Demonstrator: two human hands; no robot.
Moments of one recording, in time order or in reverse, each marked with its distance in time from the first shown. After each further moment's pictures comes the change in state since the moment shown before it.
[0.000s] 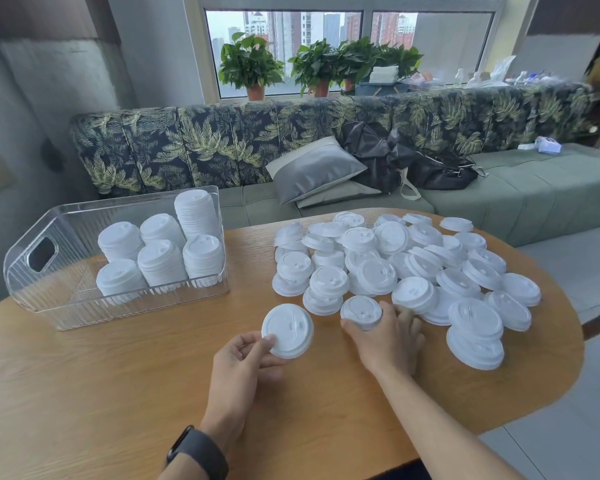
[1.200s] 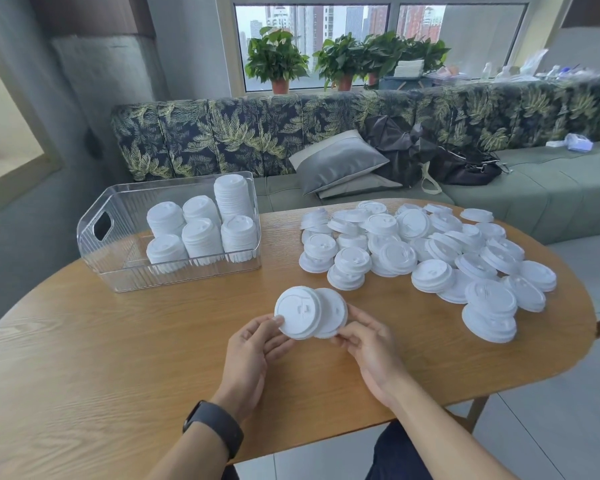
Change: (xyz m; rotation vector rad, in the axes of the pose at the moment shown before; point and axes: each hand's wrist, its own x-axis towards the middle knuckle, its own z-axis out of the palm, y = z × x) left_hand -0.027 -0.006 -0.040 -0.283 -0.002 -0.088; right_hand -0.093 -0.019 -0.014 1.206 -0.701 0.045
